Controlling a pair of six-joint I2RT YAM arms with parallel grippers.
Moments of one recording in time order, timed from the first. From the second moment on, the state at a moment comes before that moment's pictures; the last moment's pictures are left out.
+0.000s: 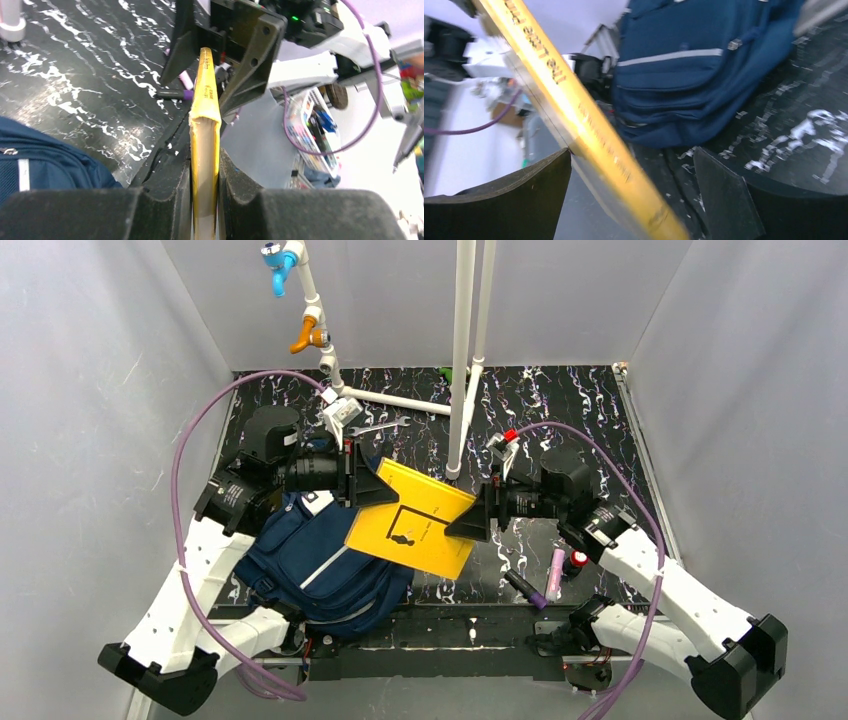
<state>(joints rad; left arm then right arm) -0.47 1.01 1.31 -0.77 0.78 -0.41 0.67 0.93 0.81 -0.22 -0.67 0.51</state>
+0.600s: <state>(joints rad) -0.44 0.93 1.25 -0.61 0.97 -0.42 0.65 0.98 0.52 0.85 -1.07 1.22</state>
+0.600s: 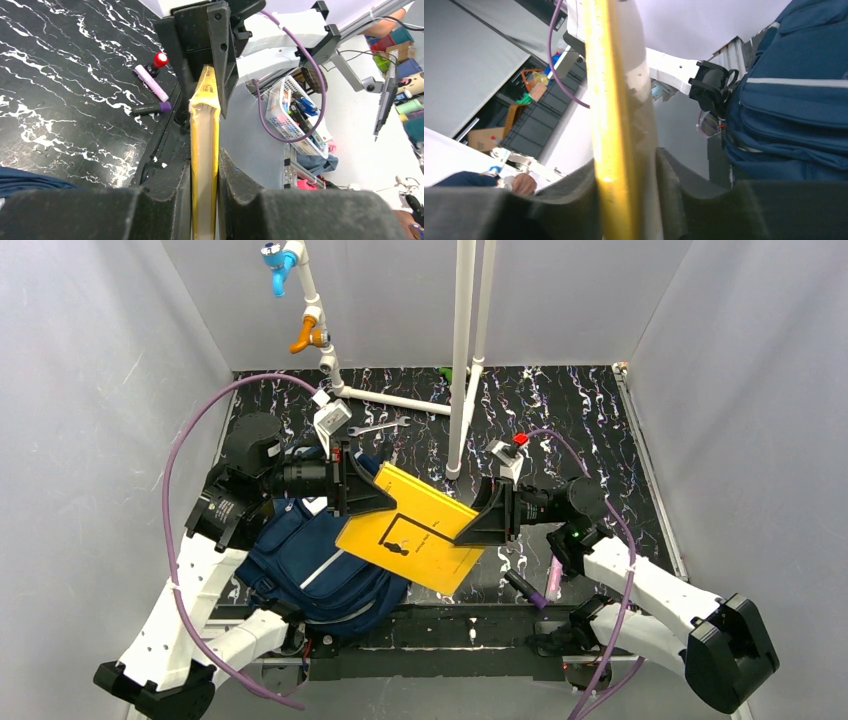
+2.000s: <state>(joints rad) -1.11 1.57 1.18 -1.14 -0.43 -0.62 0.65 0.69 0.82 -0.93 -0.23 0.55</state>
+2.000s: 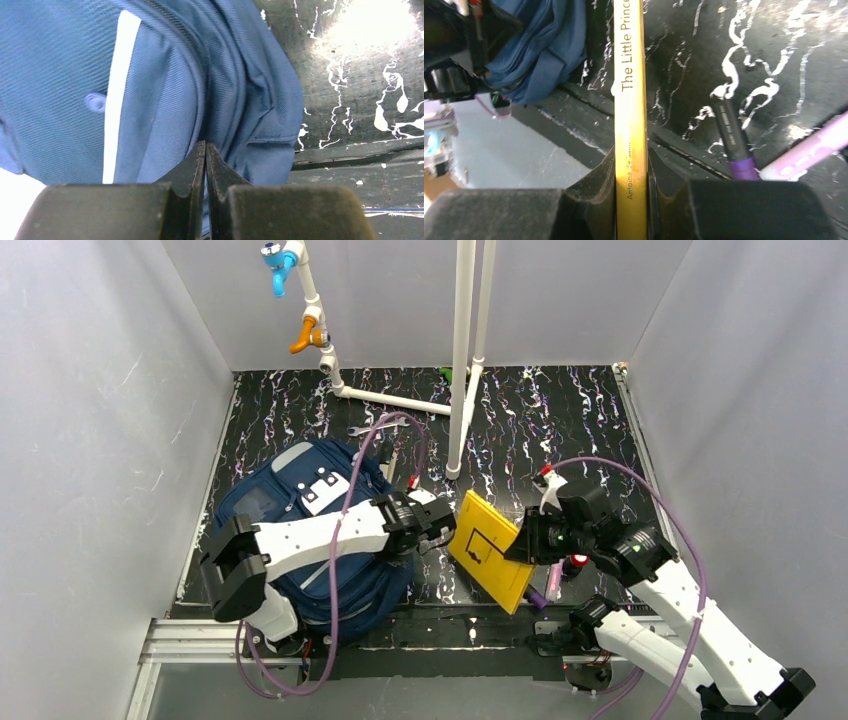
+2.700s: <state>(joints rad) -1.11 1.44 1.25 -1.15 -0.48 -0.61 0.65 0.74 0.75 -0.79 -0.42 0.65</state>
